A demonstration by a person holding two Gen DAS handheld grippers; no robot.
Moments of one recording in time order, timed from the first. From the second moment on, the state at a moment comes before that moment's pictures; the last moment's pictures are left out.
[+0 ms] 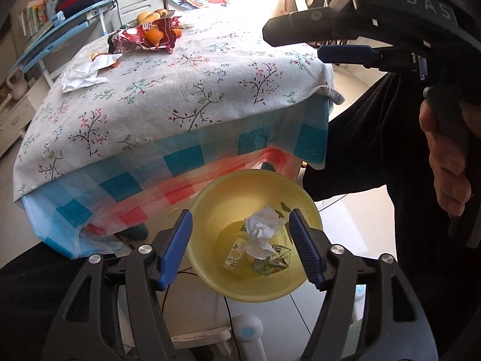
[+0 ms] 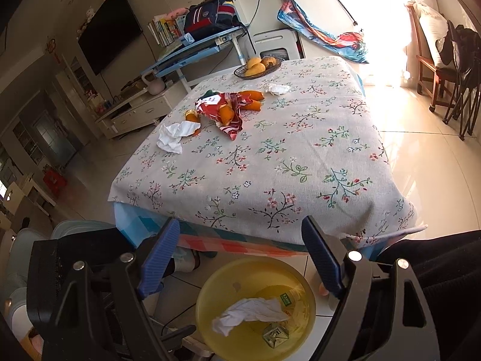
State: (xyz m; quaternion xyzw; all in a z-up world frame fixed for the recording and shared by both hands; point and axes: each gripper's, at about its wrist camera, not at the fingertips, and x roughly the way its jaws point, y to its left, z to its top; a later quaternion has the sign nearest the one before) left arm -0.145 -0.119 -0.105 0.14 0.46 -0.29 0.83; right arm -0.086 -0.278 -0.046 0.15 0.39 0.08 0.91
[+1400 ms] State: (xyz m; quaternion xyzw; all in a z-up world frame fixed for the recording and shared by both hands) left arm 0.070 -0.007 -0.048 -0.11 0.40 -0.02 0.91; right arm 0.071 -0.217 -0.023 0.01 0.37 0.18 0.91
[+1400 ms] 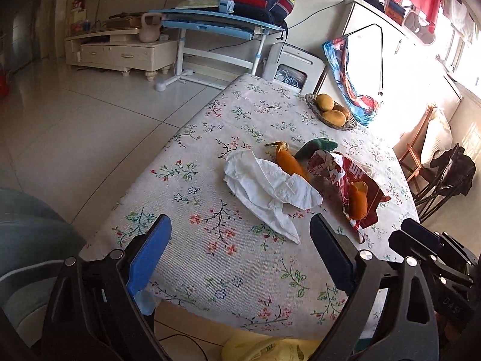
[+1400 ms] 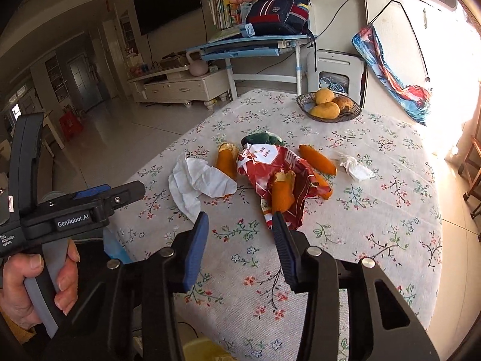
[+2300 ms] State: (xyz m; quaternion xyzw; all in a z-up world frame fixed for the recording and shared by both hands) left arm 0.119 -0.040 -0.079 -0.04 0.43 -0.09 0.90; right arm 0.107 -0.234 -0.045 0.03 0.41 0.17 0.90
